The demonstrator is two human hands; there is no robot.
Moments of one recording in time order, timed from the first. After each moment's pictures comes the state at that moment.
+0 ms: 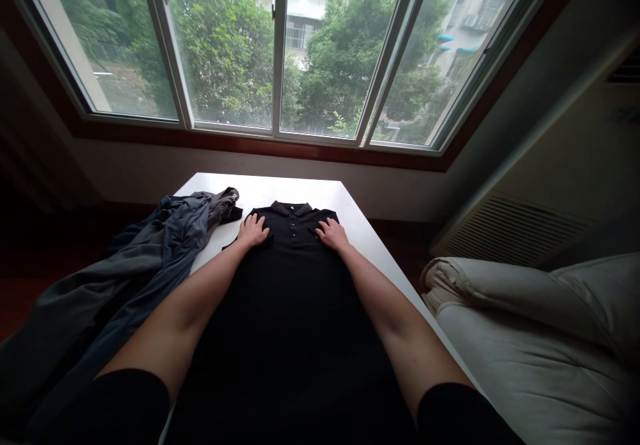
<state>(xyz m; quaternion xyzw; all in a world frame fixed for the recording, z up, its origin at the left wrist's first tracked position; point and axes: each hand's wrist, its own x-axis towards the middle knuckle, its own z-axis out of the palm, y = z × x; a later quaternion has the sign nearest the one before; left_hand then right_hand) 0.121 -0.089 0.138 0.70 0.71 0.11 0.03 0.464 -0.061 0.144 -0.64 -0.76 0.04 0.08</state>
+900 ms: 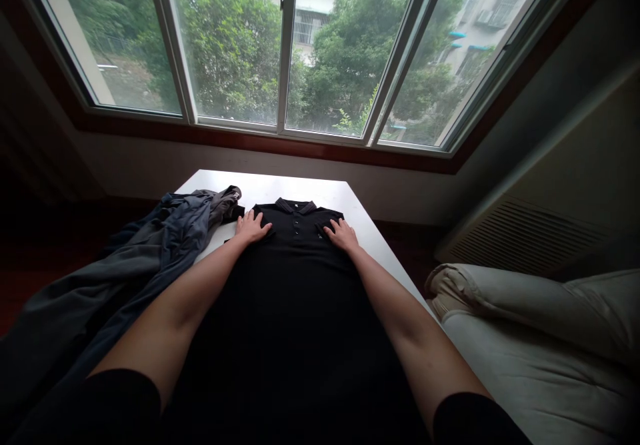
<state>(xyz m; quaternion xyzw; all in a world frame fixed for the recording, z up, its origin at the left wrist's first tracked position) 0.100 -0.060 0.139 0.69 0.72 0.09 0.05 0.480 -0.035 0.140 -0.67 -0.73 0.07 0.09</state>
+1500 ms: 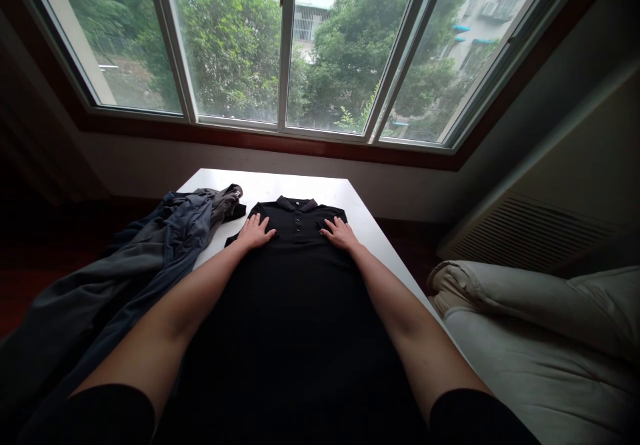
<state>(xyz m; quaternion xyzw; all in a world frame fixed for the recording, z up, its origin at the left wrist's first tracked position) 0.109 -0.086 0.132 0.74 0.67 0.07 0.05 0.477 -0.040 0.137 -0.62 -0.78 0.09 0.05</state>
